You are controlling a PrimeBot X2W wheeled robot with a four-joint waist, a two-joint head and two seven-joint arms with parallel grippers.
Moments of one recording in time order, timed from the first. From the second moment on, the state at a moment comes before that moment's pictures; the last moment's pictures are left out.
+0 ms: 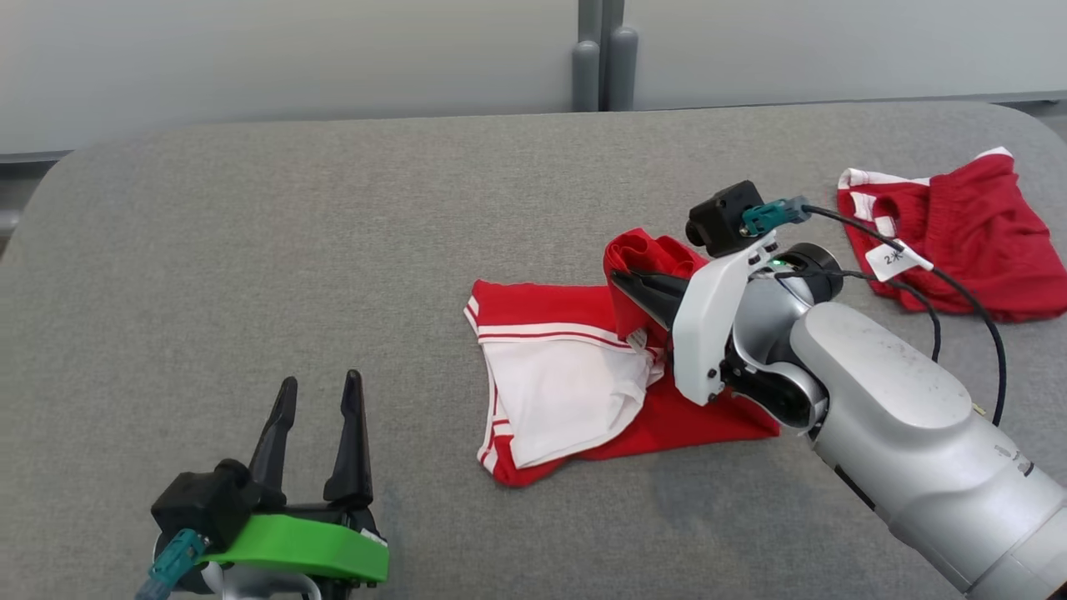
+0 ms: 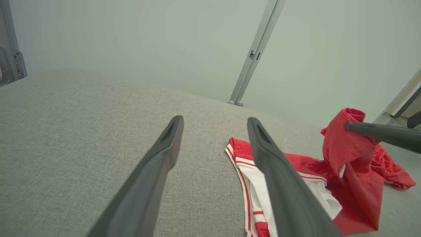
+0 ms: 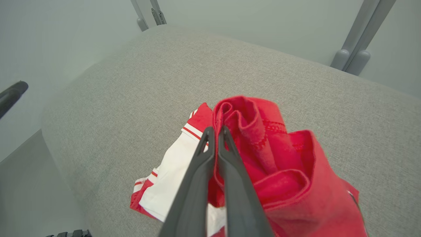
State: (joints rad) left arm 0.04 0.05 -0.25 -0.01 -0.50 0.08 -0.25; right arm -0.65 -0.26 0.84 0.41 0.73 0.11 0.25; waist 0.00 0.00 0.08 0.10
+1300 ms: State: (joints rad) left arm 0.04 0.05 -0.29 0.02 -0.54 0.09 -0.25; right arm -0.77 -0.11 0.87 0.67 0.69 0.06 0.22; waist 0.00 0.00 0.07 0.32
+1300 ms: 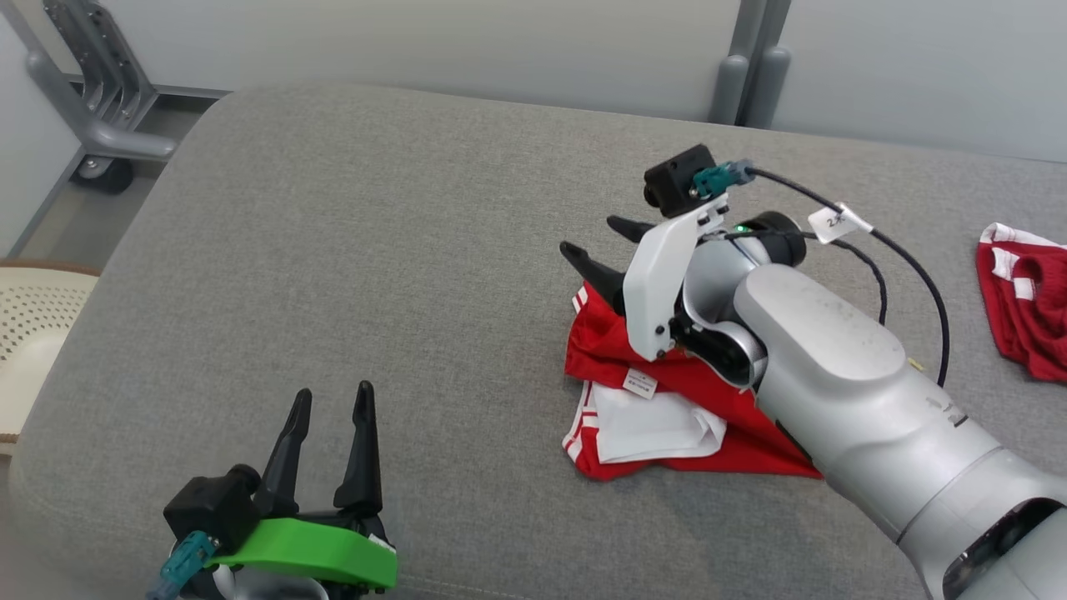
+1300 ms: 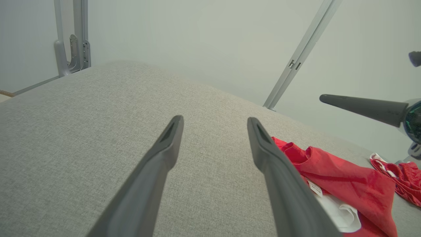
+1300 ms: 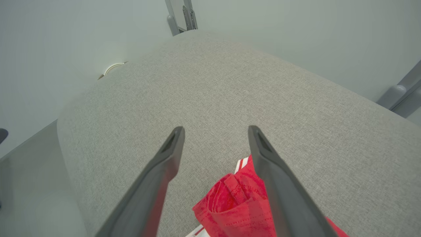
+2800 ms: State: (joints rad) left arm 0.04 0.05 -0.28 -0.04 -0.50 0.09 -0.25; right arm -0.46 -0.24 0.56 0.77 1.07 0.11 0.07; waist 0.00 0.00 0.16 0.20
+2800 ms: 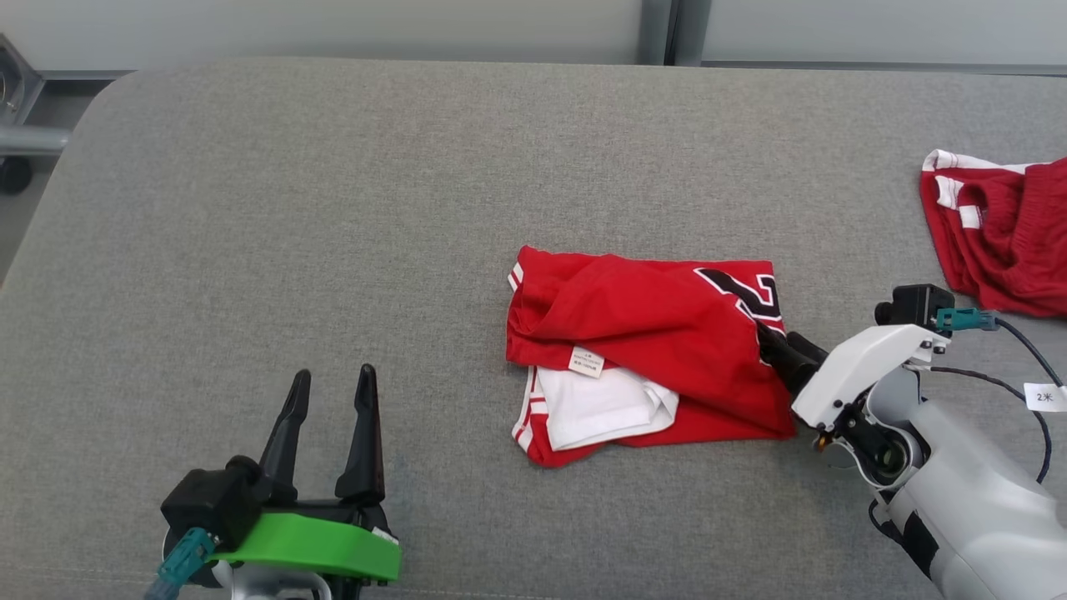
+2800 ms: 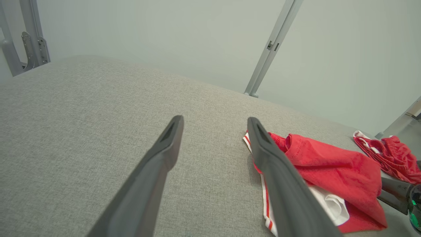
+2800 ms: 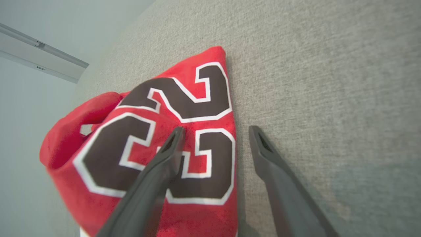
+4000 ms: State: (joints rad) left arm 0.04 0.05 -0.25 -0.01 -0.49 0.10 -0.25; right arm -0.61 -0.40 0.65 0.57 1.03 0.12 0.08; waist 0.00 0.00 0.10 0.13
